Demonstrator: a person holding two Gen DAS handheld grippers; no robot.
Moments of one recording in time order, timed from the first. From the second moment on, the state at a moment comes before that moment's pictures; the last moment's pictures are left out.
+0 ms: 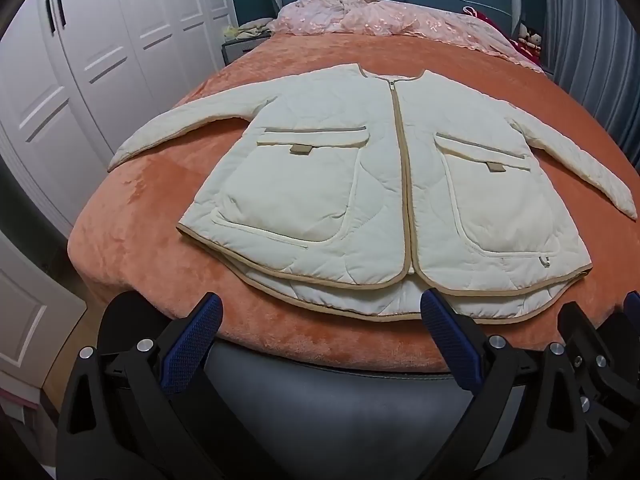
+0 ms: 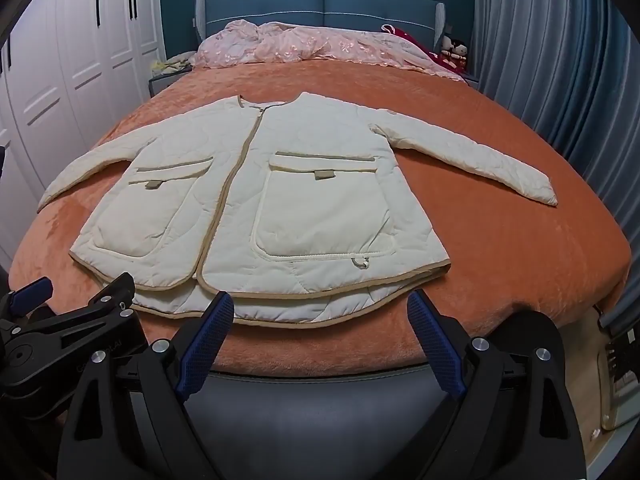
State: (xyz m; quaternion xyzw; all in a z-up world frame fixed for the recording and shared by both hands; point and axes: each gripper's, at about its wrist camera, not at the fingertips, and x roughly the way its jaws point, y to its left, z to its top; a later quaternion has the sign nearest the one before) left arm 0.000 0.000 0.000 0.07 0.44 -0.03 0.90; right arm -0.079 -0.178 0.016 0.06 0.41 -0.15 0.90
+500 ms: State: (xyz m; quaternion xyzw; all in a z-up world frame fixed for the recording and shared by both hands) left arm 0.000 0.001 0.001 0.07 0.44 -0.03 0.90; right arm -0.079 -0.178 0.015 0.06 0.41 -0.15 0.90
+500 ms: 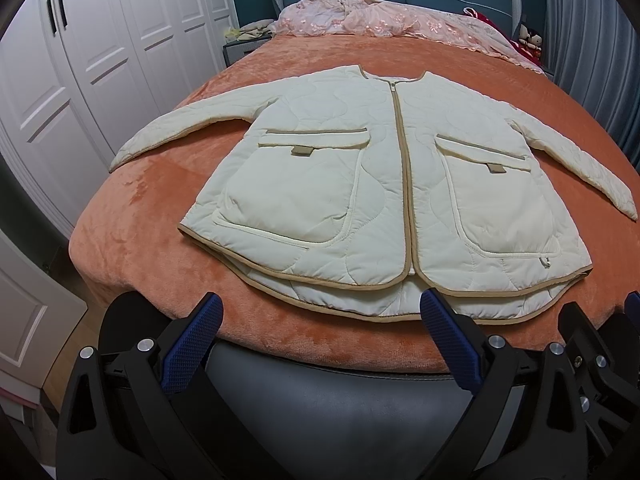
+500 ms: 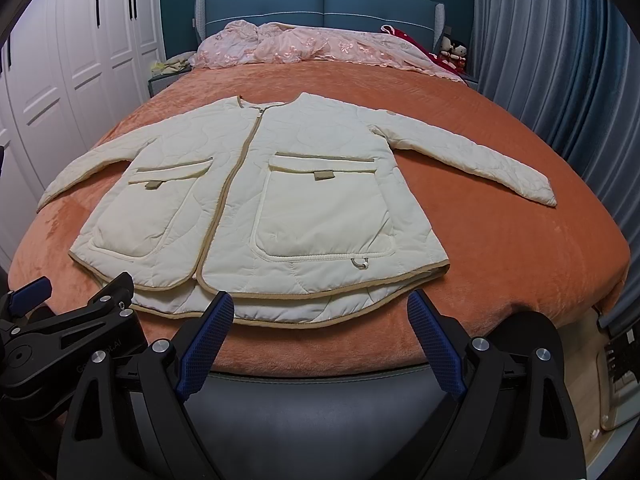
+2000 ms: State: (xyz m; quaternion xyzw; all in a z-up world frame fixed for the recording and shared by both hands) left arm 0.000 0.010 0.002 0.07 0.44 -0.04 0.89; right arm -0.078 -0.179 0.013 0.07 0.42 -0.13 0.89
